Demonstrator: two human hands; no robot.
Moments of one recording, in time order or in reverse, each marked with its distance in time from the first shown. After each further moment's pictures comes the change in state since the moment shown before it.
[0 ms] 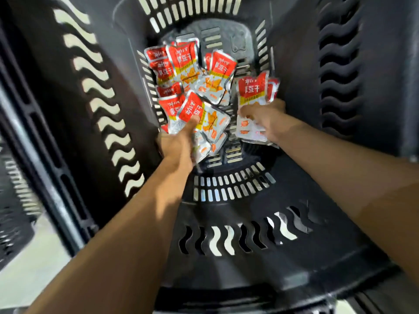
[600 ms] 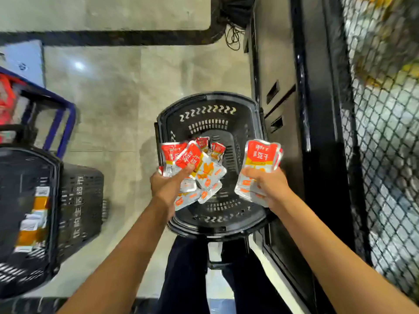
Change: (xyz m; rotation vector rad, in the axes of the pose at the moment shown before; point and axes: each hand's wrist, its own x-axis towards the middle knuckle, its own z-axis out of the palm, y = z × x) left_hand -0.351 0.162 -0.136 0.029 -0.120 0.304; right_hand -0.381 -0.083 -0.156 0.325 -0.296 -0.137
